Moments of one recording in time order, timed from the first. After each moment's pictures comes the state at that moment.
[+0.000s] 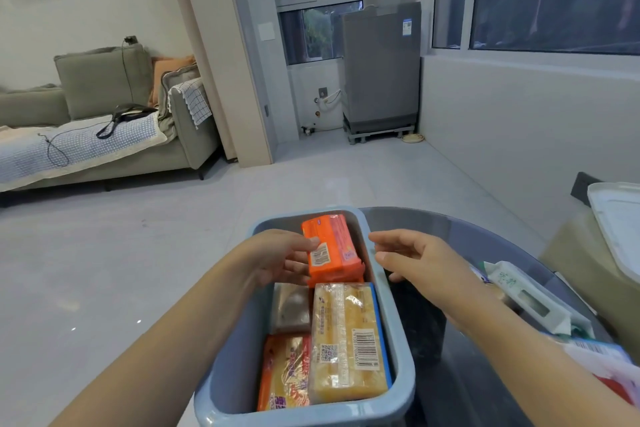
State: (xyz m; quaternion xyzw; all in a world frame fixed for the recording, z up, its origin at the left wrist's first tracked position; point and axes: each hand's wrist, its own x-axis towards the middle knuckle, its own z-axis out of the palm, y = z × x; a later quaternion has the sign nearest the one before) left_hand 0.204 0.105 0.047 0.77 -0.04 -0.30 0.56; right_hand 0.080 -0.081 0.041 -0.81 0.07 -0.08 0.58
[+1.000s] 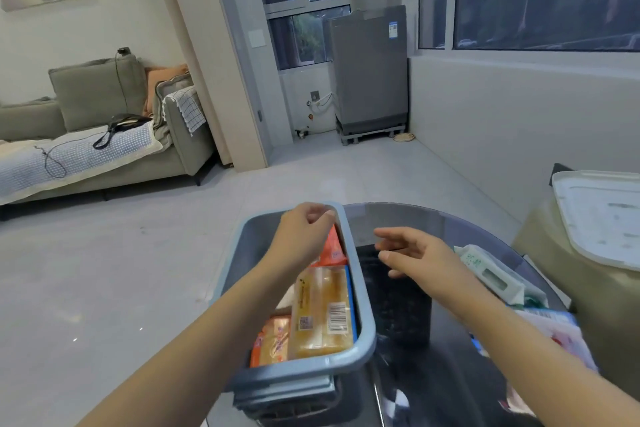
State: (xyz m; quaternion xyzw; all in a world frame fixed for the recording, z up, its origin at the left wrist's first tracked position) left_hand 0.134 0.053 0.066 0.87 -0.13 -0.01 0.48; right_hand 0.057 -0.109 0.018 -0.79 0.05 -0.11 0.60
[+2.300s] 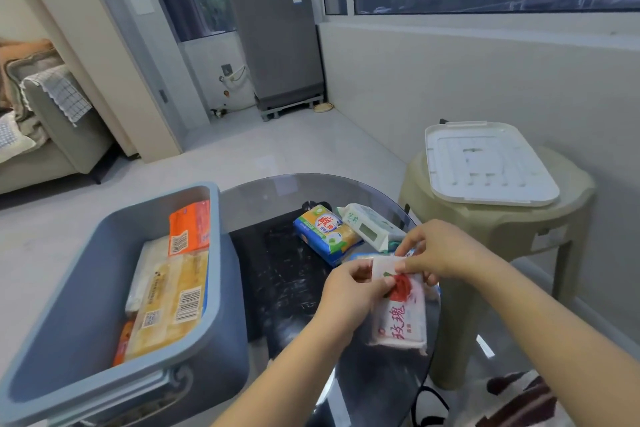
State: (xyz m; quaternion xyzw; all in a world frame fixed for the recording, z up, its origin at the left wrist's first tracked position) left_hand 0.017 -0.104 -0.051 0.75 -0.17 -0.30 0.57; right_hand -0.038 -0.257 -0.010 -0.91 0.22 0.05 0.35
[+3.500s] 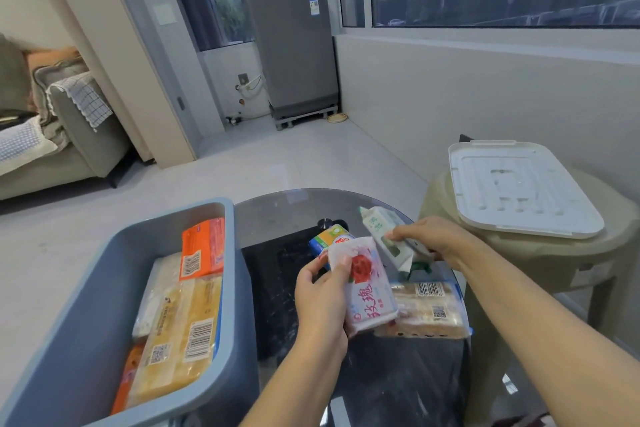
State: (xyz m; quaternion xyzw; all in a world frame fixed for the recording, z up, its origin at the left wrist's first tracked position) left_hand 0.052 -0.095 -0.032 0.60 0.09 -0.22 0.77; right_hand 0.051 -0.293 -0.035 -0.77 0.33 0.03 0.55
